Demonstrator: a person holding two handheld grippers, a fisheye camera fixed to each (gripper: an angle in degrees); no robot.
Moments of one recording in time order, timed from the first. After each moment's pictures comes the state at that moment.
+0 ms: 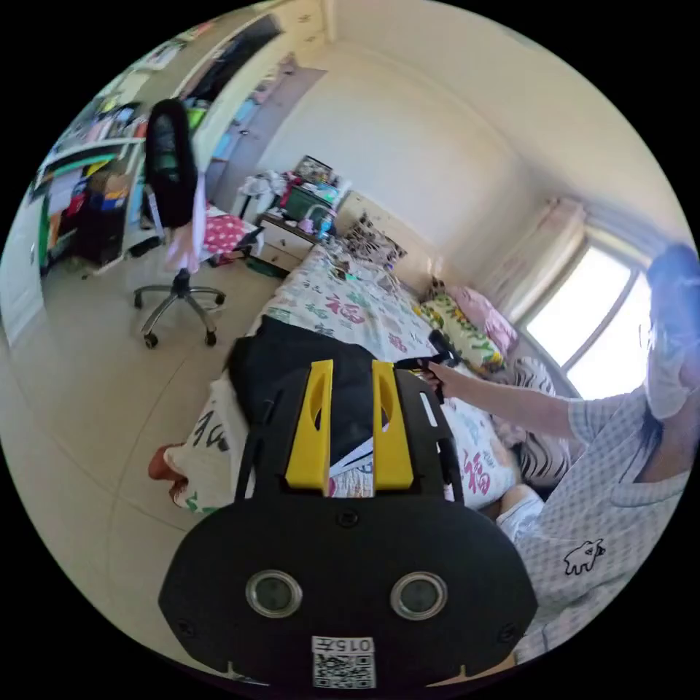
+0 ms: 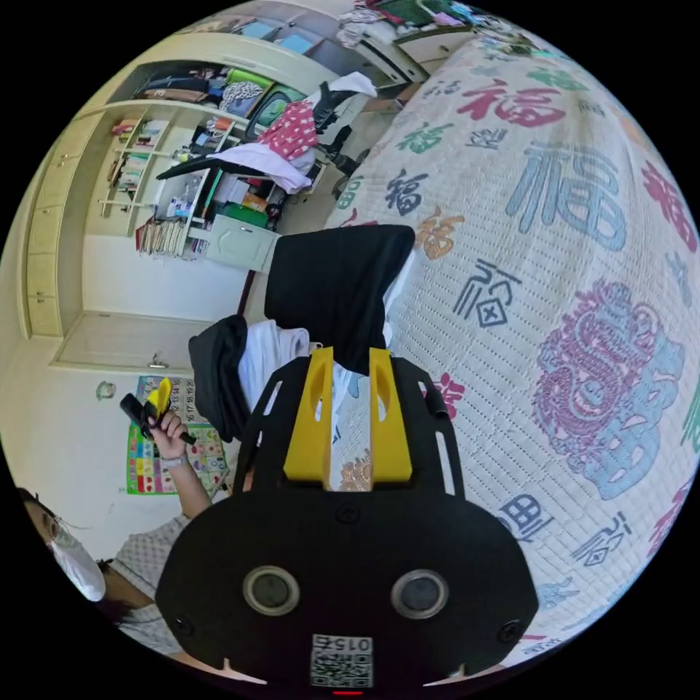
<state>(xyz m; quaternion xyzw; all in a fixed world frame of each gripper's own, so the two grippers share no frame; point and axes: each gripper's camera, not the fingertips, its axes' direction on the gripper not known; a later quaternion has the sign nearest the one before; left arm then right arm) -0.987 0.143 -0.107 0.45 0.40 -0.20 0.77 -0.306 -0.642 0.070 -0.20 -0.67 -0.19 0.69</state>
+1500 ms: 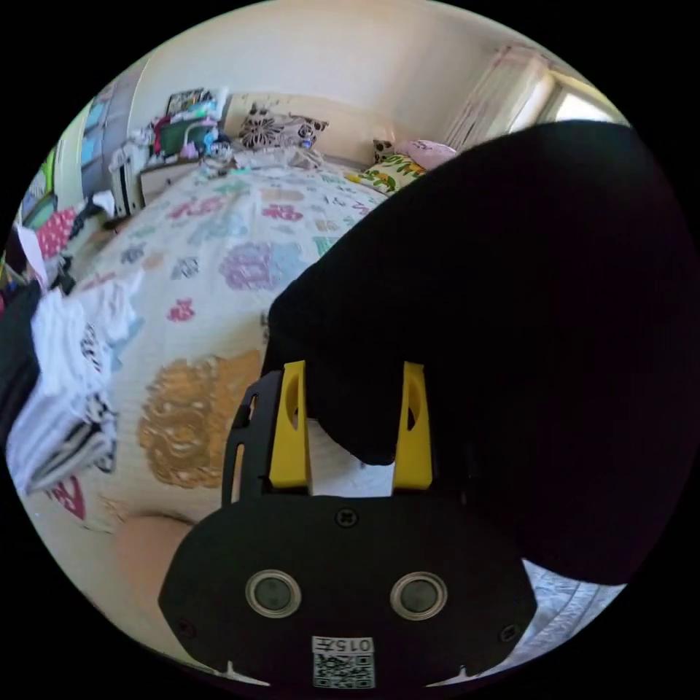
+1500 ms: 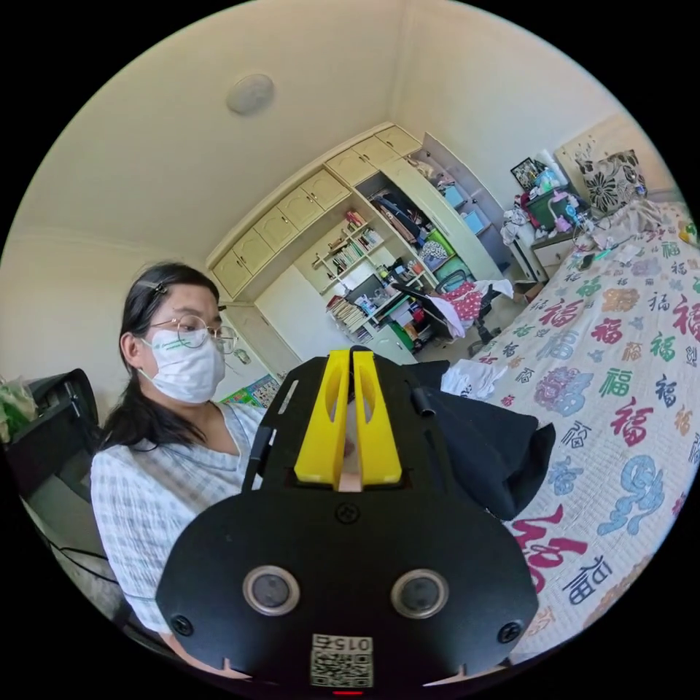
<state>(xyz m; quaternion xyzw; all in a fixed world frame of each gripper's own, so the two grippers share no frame) -0.340 -0.037 -0.246 0.34 0.39 -0.04 0.86 0.372 -0.374 -0.104 0.17 -0.84 -0.14 0.51</state>
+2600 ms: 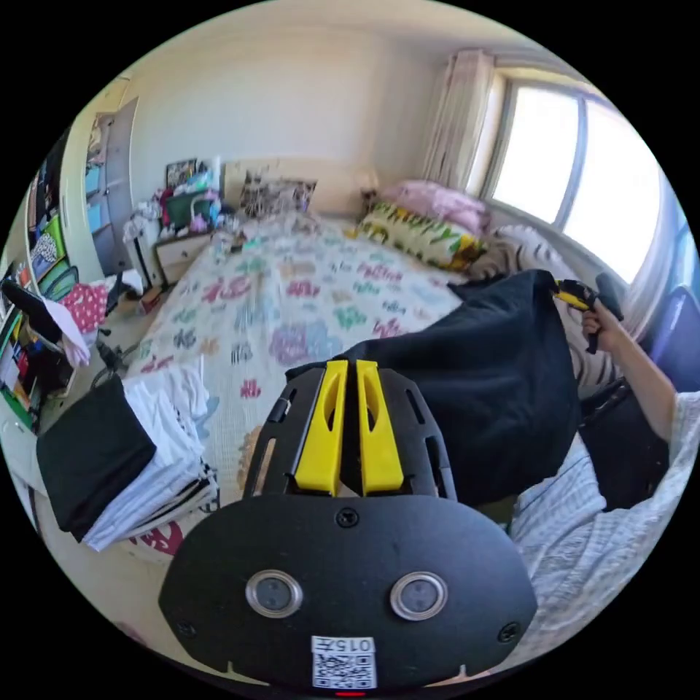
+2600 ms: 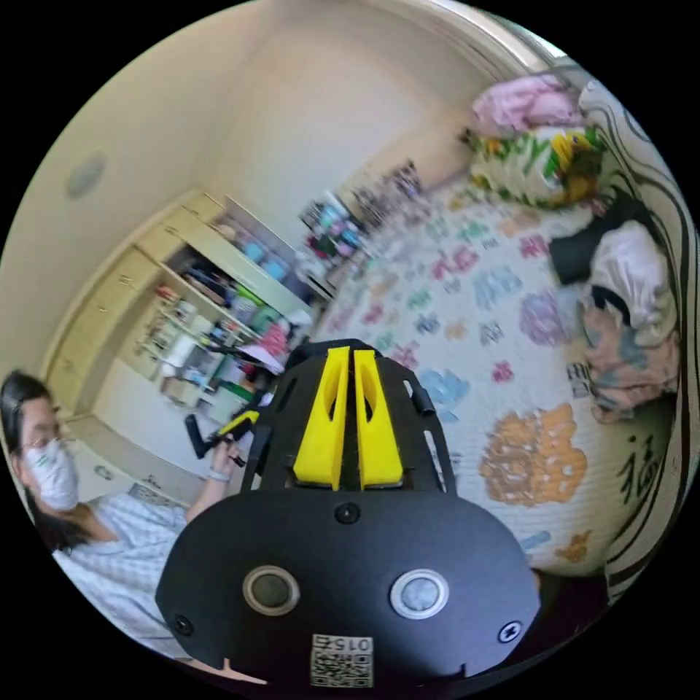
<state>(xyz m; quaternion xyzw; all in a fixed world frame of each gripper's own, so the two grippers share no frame) -0.209 -0.050 -0.251 0.39 0.28 -0.02 0.88 0.516 -0.380 -0.005 0.03 -0.61 0.12 0.79</state>
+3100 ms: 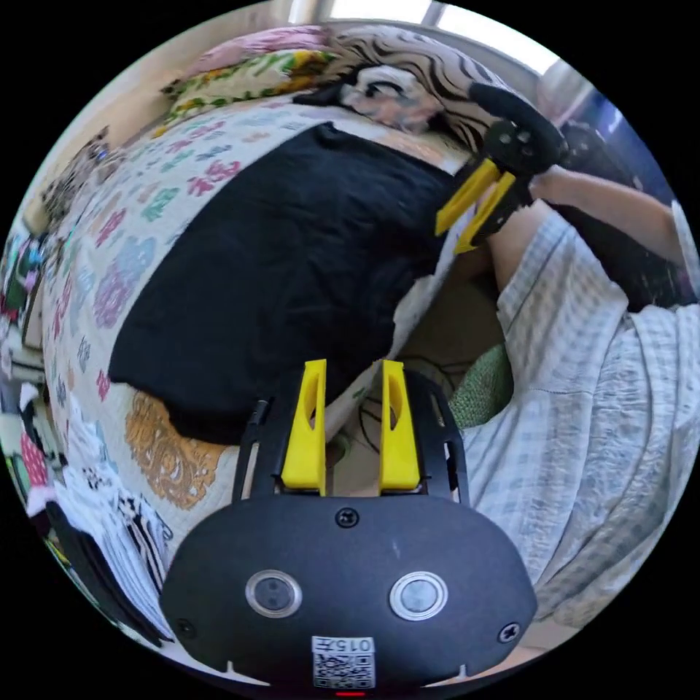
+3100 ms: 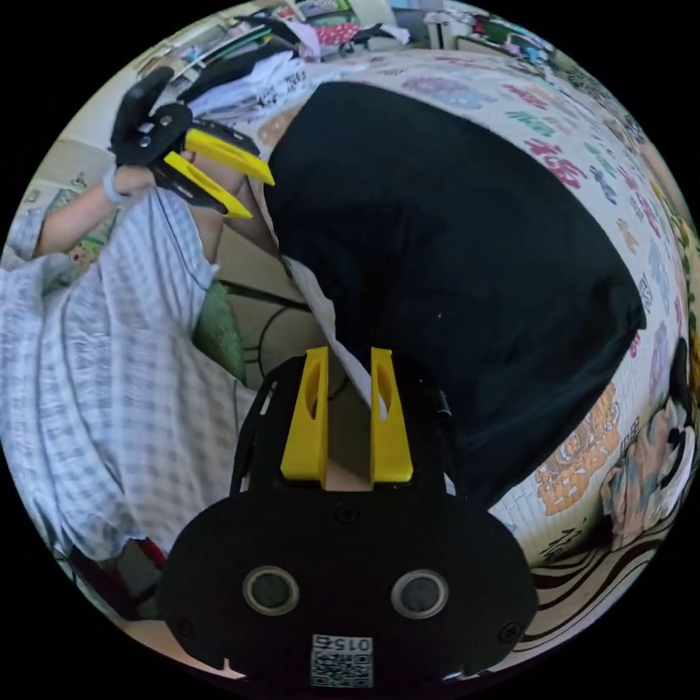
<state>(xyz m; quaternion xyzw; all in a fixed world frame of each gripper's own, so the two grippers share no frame) 0.052 -0.078 -0.164 0.21 0.22 0.37 0.88 0.282 -0.280 -0.052 -0.12 -0.41 -0.44 0.79</state>
